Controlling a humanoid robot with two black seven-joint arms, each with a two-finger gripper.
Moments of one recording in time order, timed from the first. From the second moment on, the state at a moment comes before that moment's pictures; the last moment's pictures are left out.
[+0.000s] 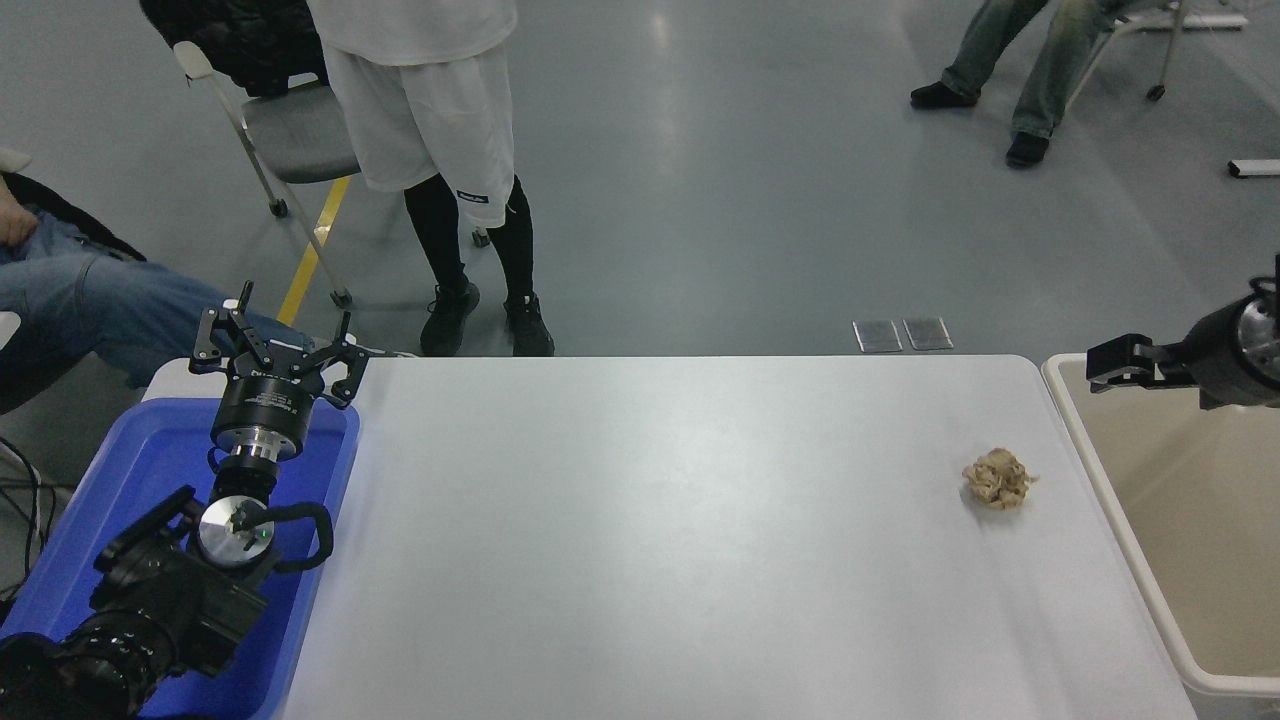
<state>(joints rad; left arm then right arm) -0.65 0.17 -0.93 -0.29 -0.23 -0.69 -0.38 1.98 -0.54 -1.33 1.20 -0.41 0.61 0.00</state>
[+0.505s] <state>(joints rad) -0.65 0.17 -0.93 -0.29 -0.23 -0.69 -0.38 2.11 -0.45 -1.28 1.19 -0.43 0.77 0.00</state>
